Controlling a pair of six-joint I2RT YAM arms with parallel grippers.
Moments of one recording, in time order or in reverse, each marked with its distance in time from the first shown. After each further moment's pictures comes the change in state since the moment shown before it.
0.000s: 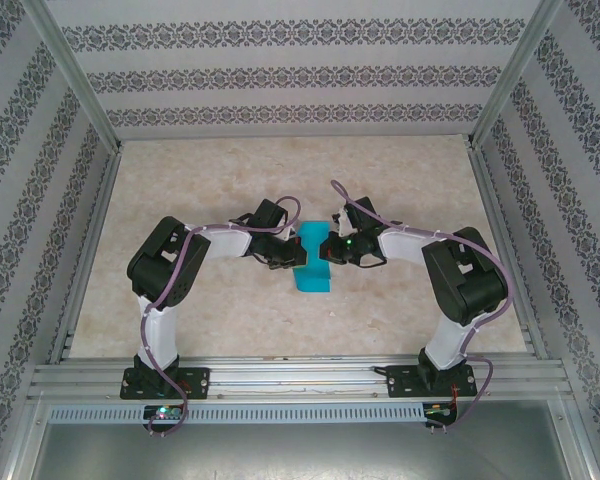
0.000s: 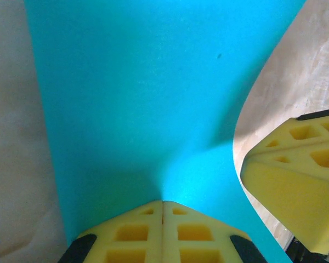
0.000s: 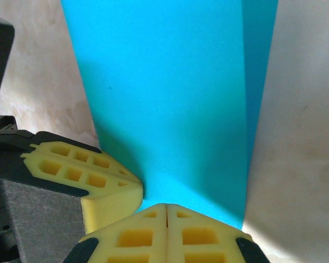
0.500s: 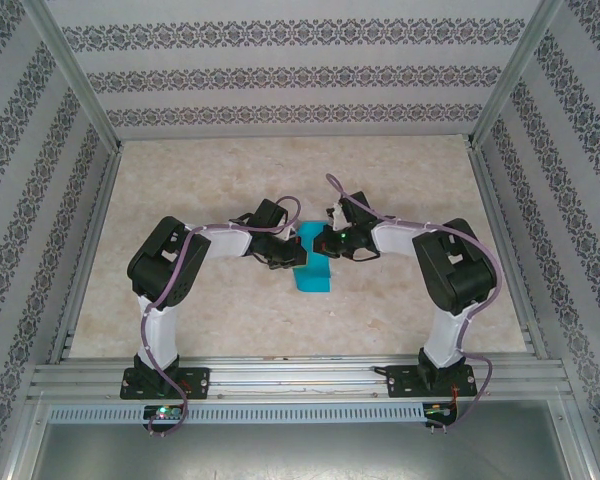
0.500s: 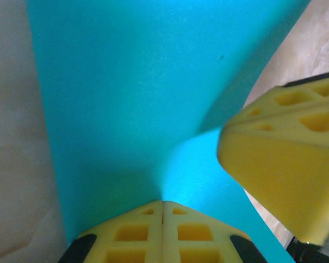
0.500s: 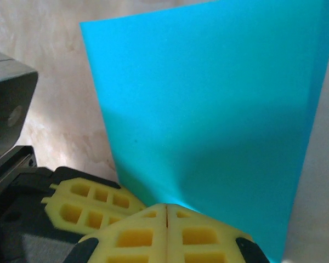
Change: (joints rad) left arm 0.000 0.002 0.003 -0.004 0.001 -0.003; right arm 0.006 0.095 0.078 0.040 -0.032 0.022
